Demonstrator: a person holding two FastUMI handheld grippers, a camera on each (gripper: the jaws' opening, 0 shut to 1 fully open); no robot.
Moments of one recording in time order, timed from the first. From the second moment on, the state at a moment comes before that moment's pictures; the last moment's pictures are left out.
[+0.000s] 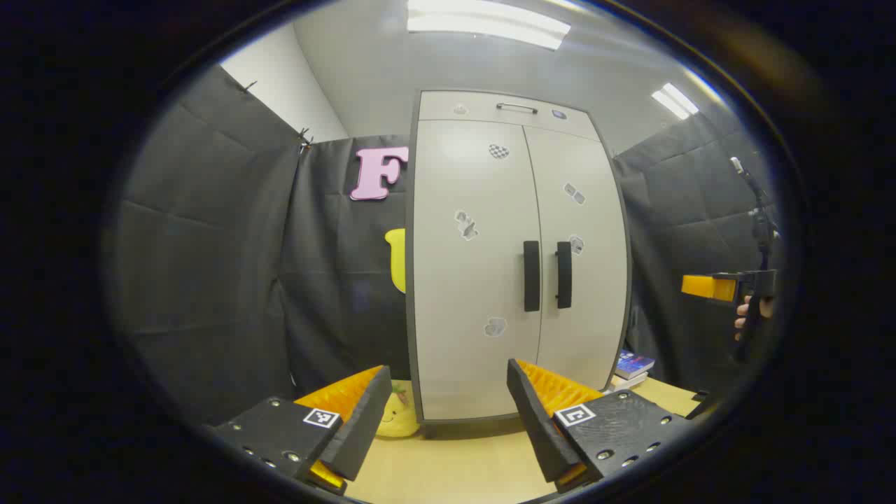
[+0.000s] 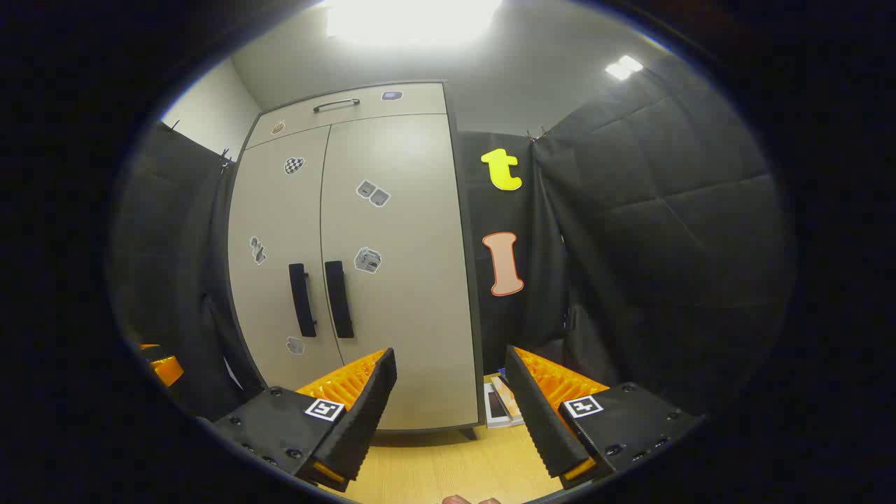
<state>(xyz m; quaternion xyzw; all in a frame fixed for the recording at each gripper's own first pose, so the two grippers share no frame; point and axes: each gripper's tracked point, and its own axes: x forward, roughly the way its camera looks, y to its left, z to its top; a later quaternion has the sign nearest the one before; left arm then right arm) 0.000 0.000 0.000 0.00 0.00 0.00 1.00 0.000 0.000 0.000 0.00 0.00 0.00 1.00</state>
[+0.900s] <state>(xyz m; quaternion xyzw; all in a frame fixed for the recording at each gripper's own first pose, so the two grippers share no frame) -0.005 -0.001 -0.011 -0.02 0.01 0.01 1.00 0.020 0.032 0.021 -0.02 -0.01 0.04 1.00</state>
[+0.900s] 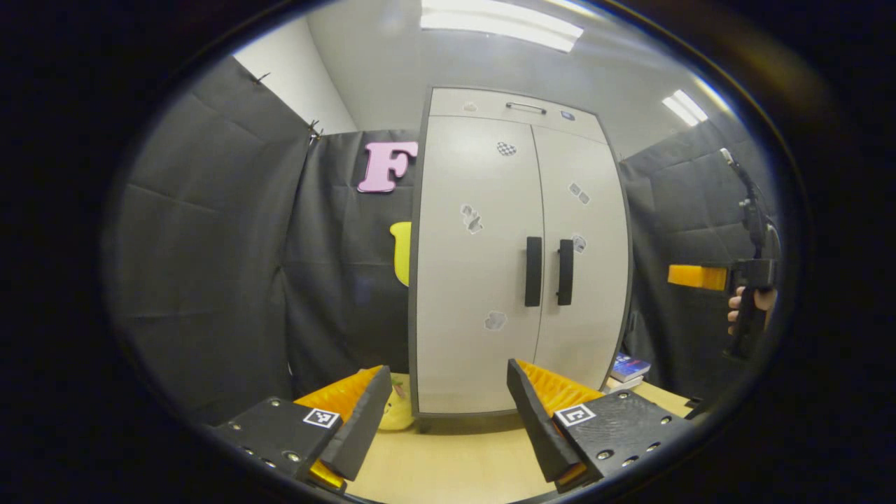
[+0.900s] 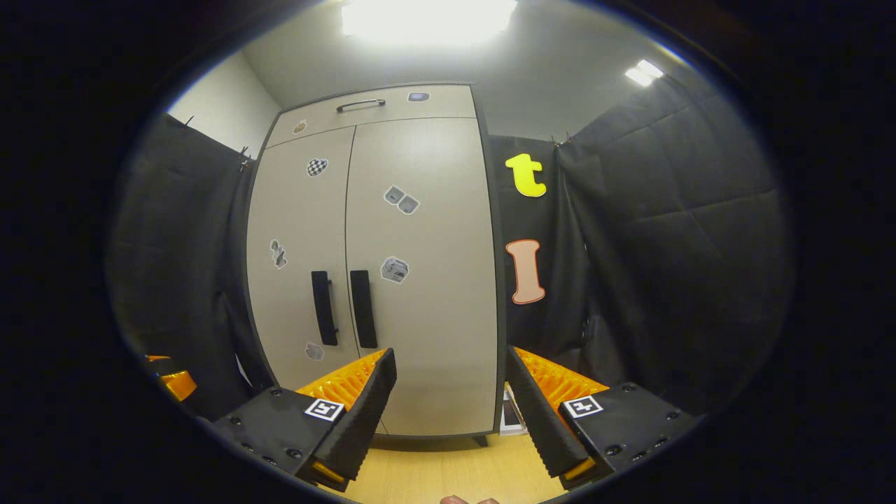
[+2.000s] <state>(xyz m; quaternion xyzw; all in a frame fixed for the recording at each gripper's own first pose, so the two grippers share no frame) -0.021 0.061 -0.057 -0.06 0.06 0.05 0.99 0.145 0.154 0.067 0.00 -0.02 0.13 0.99</state>
